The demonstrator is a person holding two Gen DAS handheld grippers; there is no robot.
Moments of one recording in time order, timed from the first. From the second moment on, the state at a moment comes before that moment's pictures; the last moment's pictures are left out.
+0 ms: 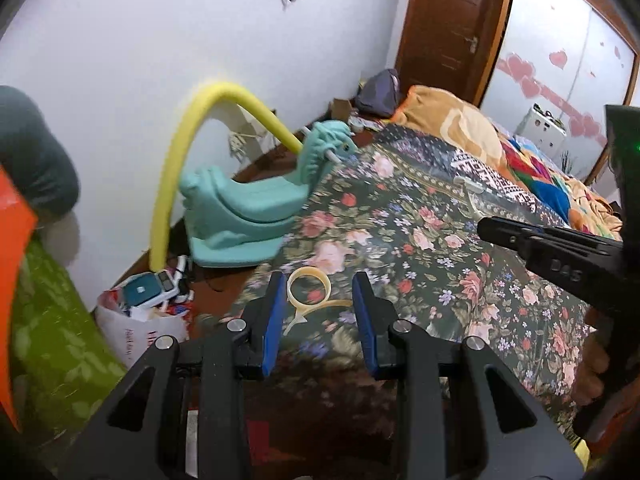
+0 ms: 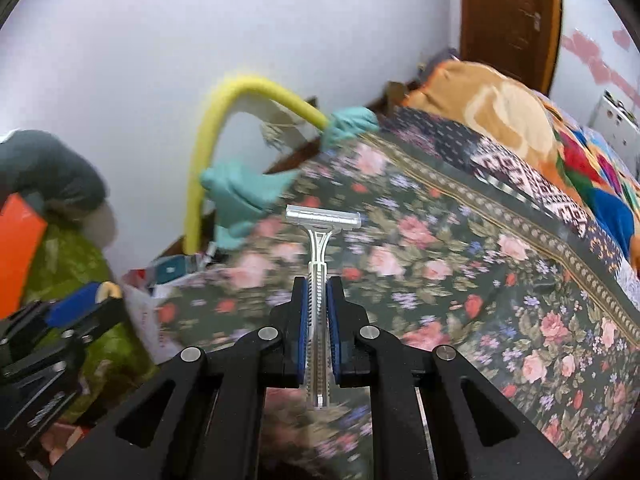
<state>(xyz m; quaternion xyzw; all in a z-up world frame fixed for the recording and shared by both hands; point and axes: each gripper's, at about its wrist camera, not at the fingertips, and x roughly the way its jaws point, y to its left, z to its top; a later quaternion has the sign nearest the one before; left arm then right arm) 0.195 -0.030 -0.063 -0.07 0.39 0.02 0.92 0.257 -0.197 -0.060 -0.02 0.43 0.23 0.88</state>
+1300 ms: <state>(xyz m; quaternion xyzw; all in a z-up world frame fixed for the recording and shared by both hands) 0.019 0.123 -0.239 -0.21 0.53 0.14 0.81 0.097 0.012 -0.173 -0.16 0.55 0.40 0.72</state>
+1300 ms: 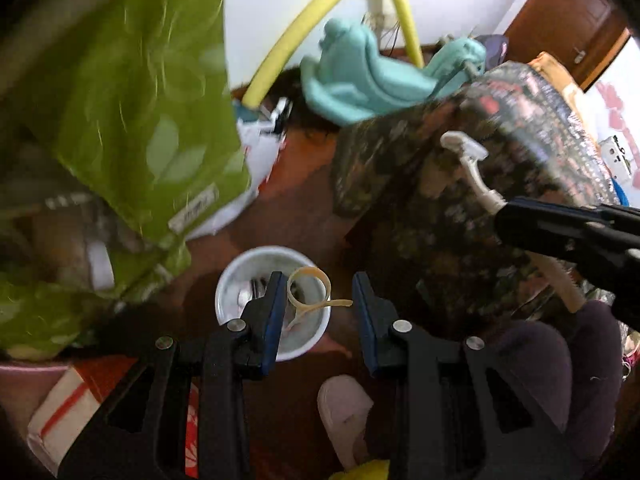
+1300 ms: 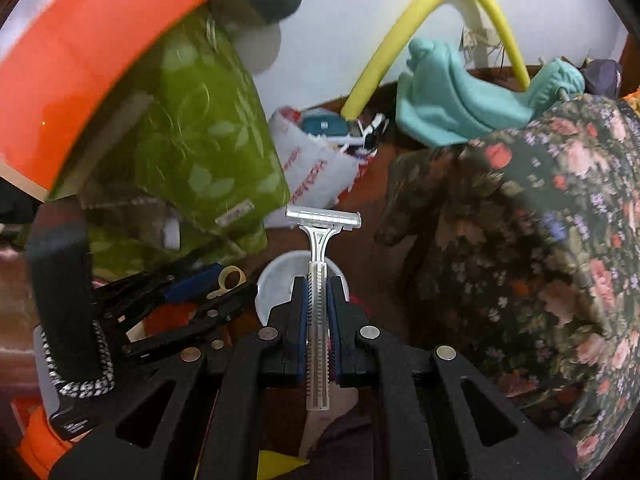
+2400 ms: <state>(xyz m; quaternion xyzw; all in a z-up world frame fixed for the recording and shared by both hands) 0.019 0.146 -0.264 -0.27 0.57 0.13 0.77 0.101 0.024 -0.190 -0.17 0.57 0.39 0.70</state>
